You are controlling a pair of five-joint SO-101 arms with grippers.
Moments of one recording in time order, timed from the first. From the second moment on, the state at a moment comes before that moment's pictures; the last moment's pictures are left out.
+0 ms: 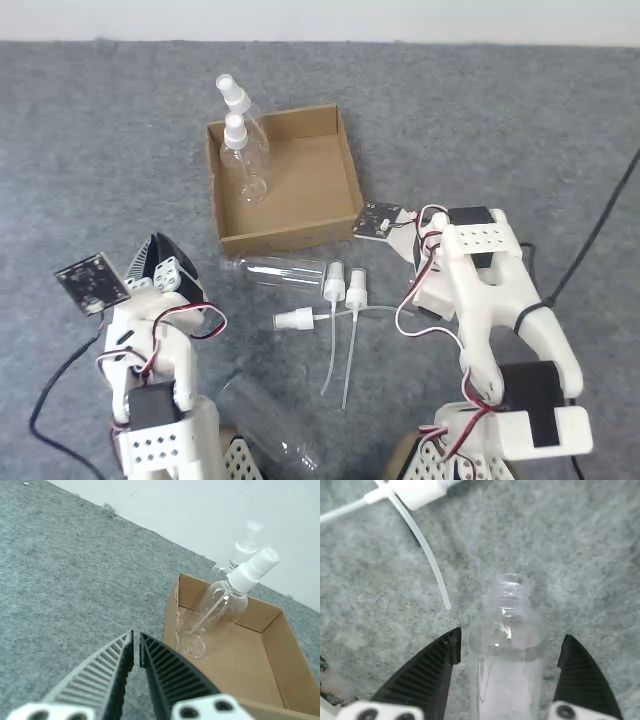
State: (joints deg) left arm -16.7 -103.2 97.0 40.7 24.0; right arm -8.9 -5.2 36.0 69.9 57.3
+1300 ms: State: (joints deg) left arm -16.7 -103.2 97.0 40.7 24.0; right arm -8.8 -8.1 39.8 66.6 45.2
